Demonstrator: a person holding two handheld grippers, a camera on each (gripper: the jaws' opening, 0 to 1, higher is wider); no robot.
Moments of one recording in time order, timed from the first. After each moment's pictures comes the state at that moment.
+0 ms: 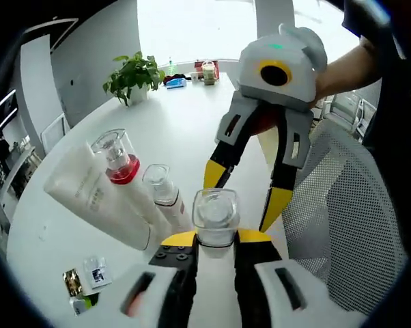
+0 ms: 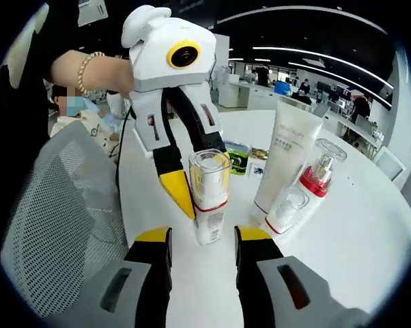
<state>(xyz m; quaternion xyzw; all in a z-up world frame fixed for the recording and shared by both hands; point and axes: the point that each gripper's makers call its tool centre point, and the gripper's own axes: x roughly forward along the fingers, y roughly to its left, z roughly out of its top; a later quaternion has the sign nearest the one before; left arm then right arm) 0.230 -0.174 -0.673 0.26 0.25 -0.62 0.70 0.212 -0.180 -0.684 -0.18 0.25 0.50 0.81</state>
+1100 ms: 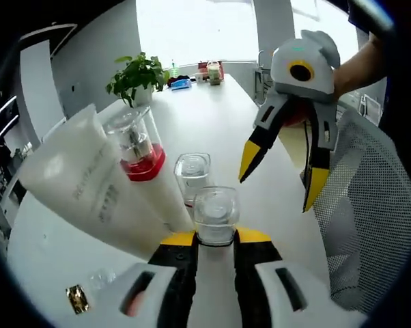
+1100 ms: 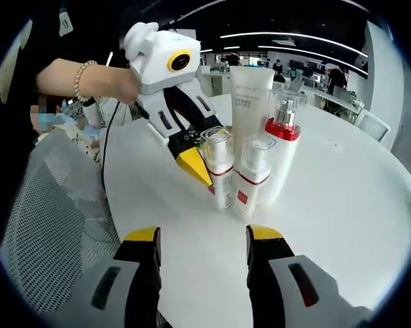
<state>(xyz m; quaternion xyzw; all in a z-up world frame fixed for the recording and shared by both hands) 0.277 -0.185 -0.693 0.26 0.23 -0.62 0.71 0.215 -0.216 -0.703 -0.13 0.29 0.43 0.84</state>
